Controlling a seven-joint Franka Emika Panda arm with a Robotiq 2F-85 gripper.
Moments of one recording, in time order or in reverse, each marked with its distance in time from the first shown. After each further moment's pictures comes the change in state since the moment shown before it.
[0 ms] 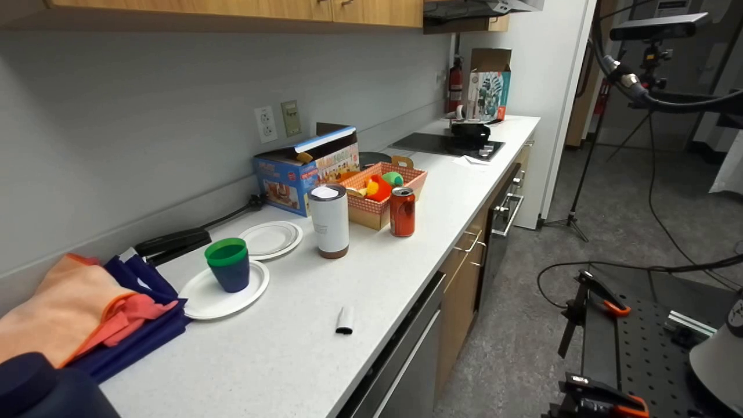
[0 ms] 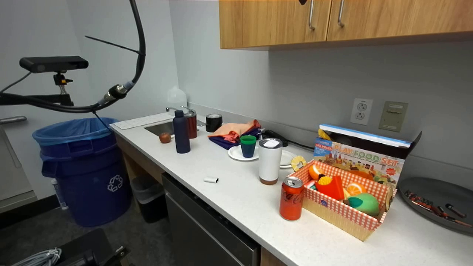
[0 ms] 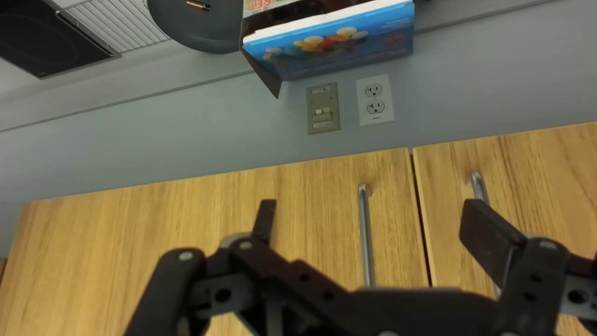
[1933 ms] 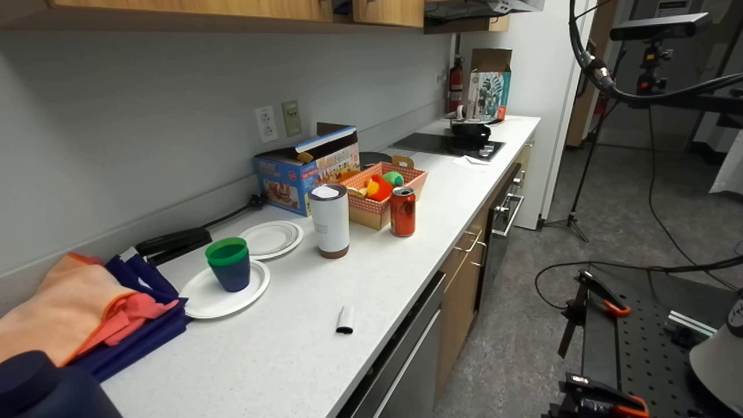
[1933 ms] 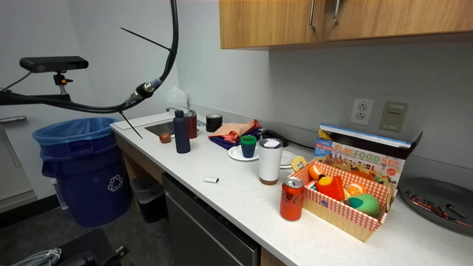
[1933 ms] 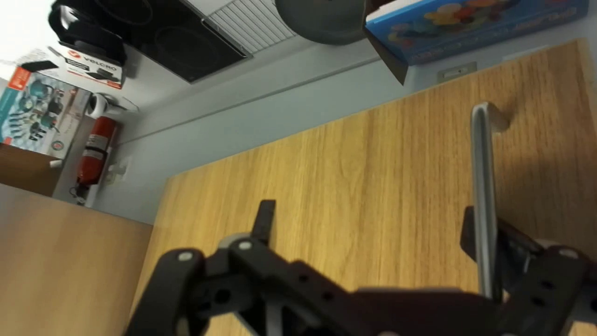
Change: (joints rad) arm 0.040 0.174 -0.041 0.275 -0.423 -0.286 0.392
